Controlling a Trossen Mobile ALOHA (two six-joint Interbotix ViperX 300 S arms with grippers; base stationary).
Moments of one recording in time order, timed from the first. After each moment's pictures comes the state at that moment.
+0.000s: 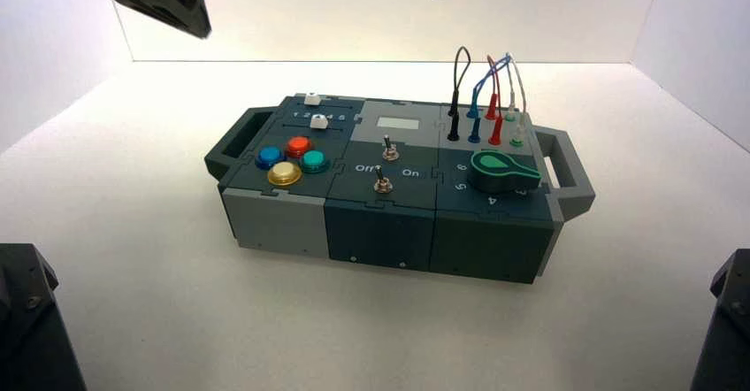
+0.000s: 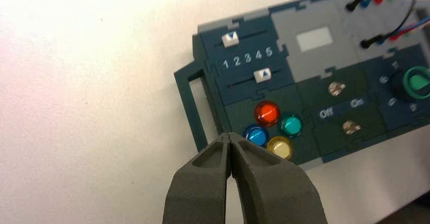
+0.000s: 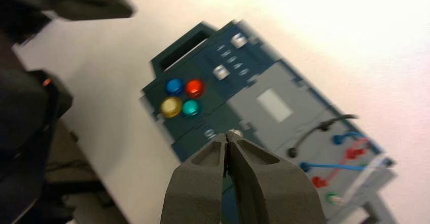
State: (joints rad) left arm -0.43 -0.55 0.96 -0.15 0.67 0.12; right arm 0.82 -0.55 0.88 0.17 0.49 0.02
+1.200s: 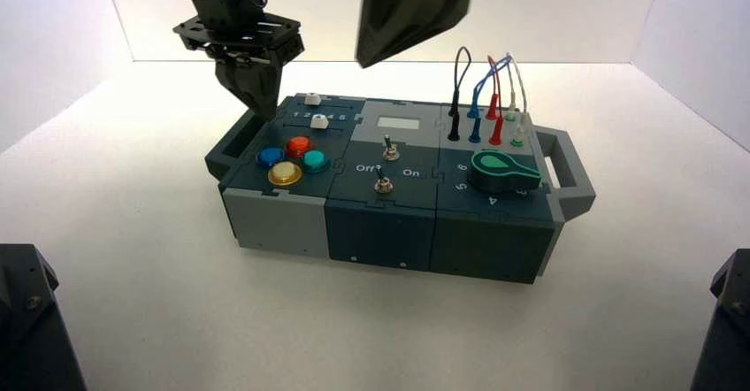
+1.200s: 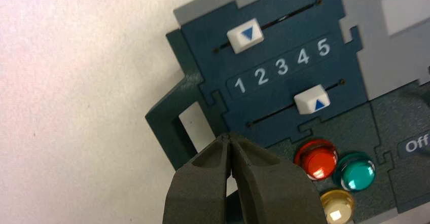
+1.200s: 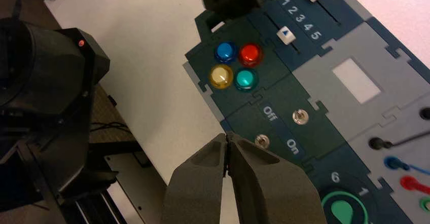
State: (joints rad) left arm -0.45 0.06 0.70 -0.14 0.64 0.23; right arm 0.97 -0.34 0.80 0.29 0.54 0.02
